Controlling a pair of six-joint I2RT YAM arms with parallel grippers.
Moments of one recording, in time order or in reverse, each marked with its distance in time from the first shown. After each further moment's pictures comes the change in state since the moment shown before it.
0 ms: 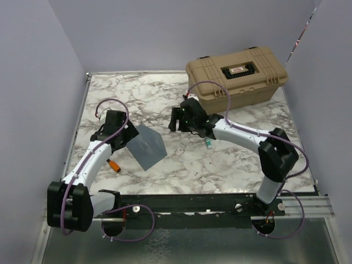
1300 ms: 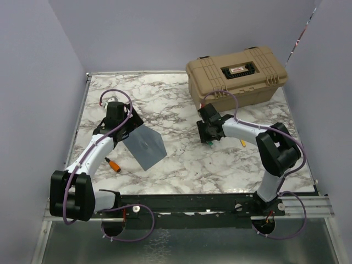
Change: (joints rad) left arm 0.000 0.100 0.088 0.222 0.081 0.062; right arm -0.212 -0.013 -0.194 -0.240 0.090 -0.309
